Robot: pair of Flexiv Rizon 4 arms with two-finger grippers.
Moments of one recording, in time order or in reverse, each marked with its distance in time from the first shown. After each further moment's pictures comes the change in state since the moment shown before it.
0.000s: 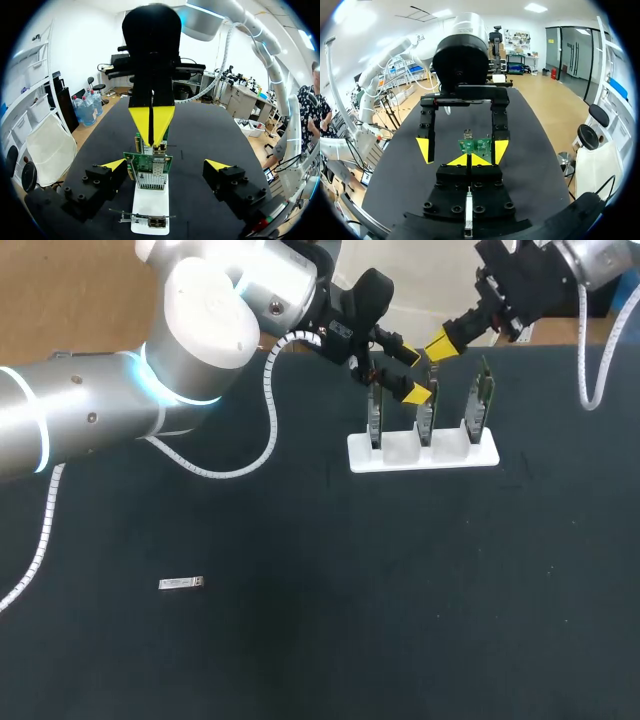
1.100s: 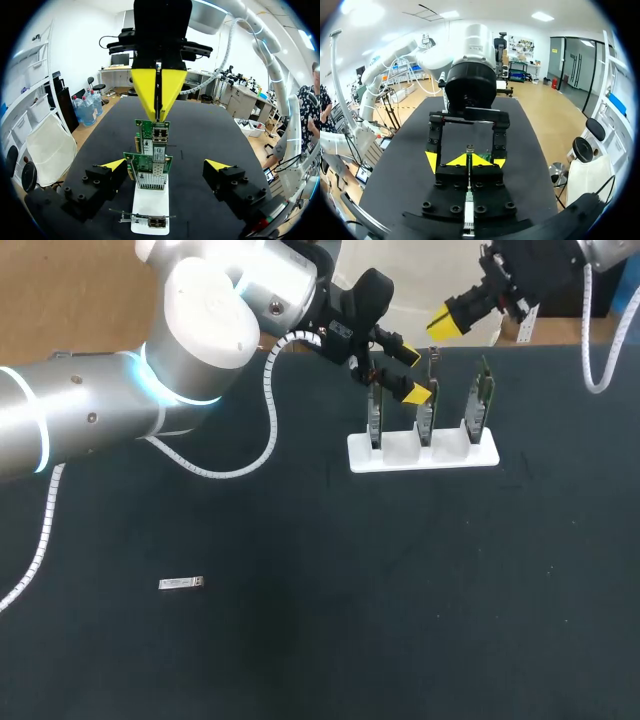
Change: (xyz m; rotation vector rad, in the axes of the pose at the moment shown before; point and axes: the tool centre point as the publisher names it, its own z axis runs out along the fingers) left arm 0.000 0.000 0.000 0.000 0.000 0.000; right arm -0.031 0.007 -0.017 0.019 -0.027 -0.085
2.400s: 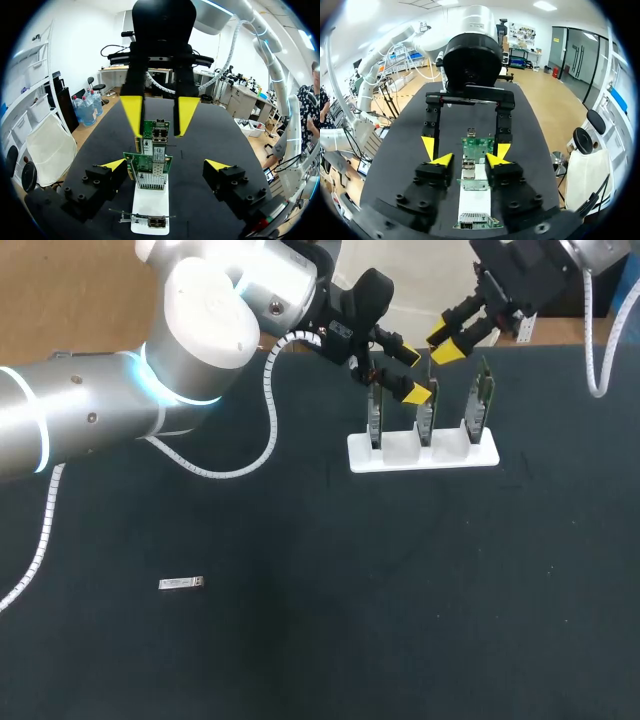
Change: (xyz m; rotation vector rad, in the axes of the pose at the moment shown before) left arm 0.000 0.000 0.000 0.000 0.000 0.000; right arm 0.022 0.001 0.007 0.006 0.125 0.009
